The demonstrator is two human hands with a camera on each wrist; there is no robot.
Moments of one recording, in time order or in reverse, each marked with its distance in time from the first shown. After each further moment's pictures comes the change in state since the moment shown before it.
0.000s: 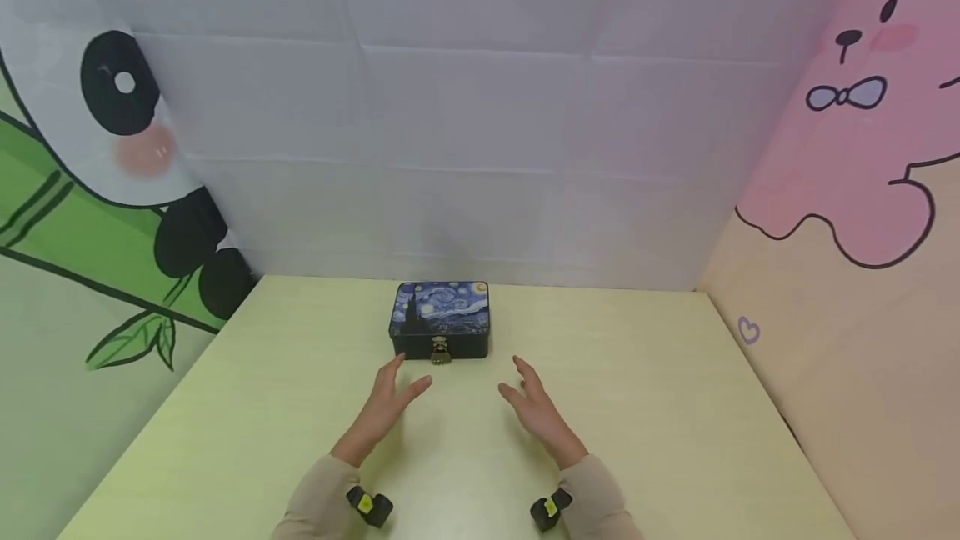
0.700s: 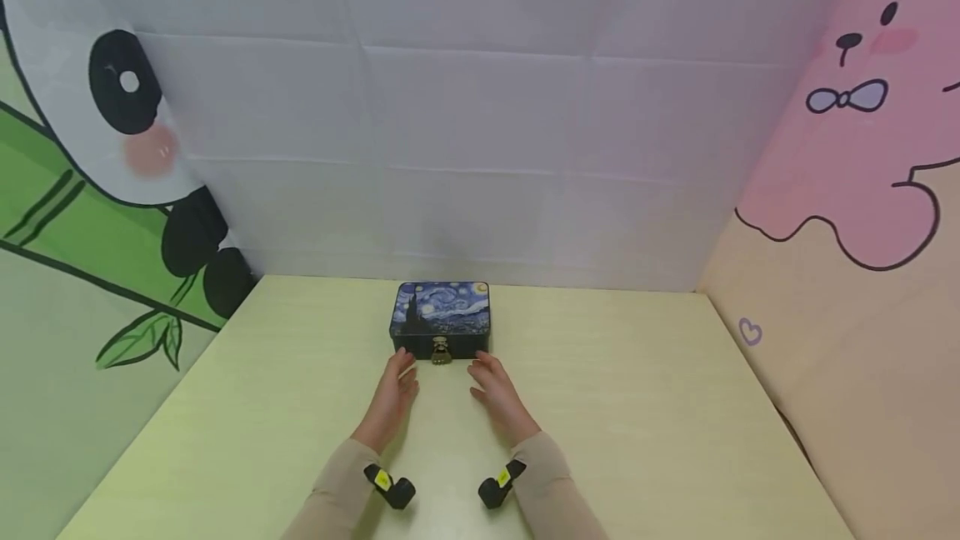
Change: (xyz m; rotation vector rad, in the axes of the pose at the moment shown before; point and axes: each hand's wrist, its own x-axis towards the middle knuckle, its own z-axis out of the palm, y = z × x) left_hand 0.027 -0.008 0.014 -0.631 -0.005 -0.156; right_hand 0.050 0.004 0.049 0.541 -0.088 -0.027
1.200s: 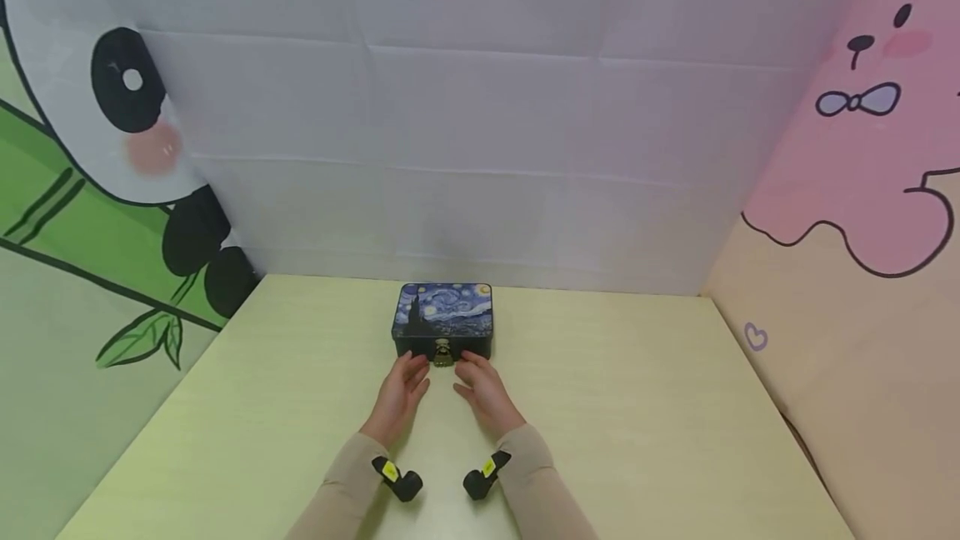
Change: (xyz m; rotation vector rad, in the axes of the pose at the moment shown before) left_hand 0.018 -0.015 0.001 -0.230 0.026 0.001; right_hand 0.021 0.007 0.019 0.171 0.019 0.029
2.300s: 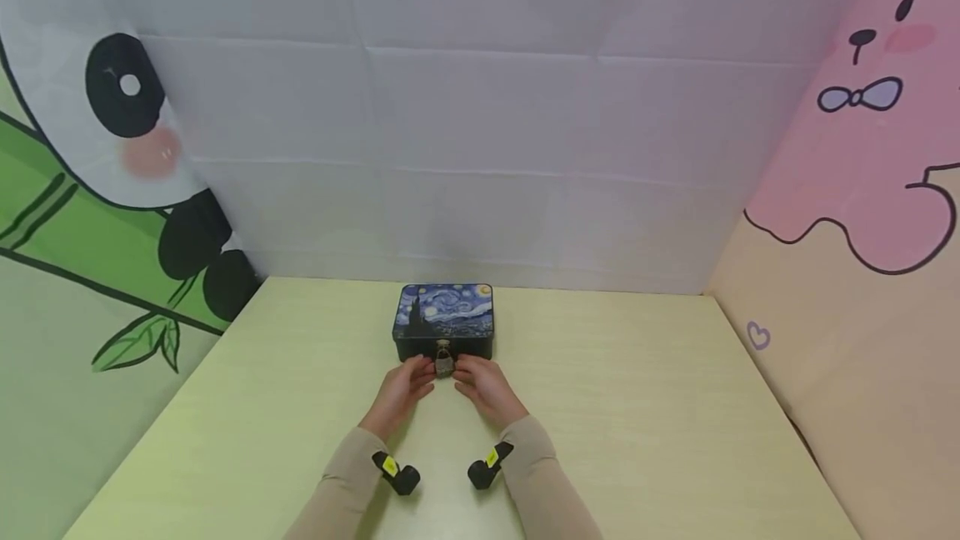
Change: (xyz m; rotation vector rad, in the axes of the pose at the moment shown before) left_hand 0.006 0.008 -0.002 0.245 0.005 -0.019; right_hand 0.007 -0.005 -0.004 -0.068 0.025 0.062
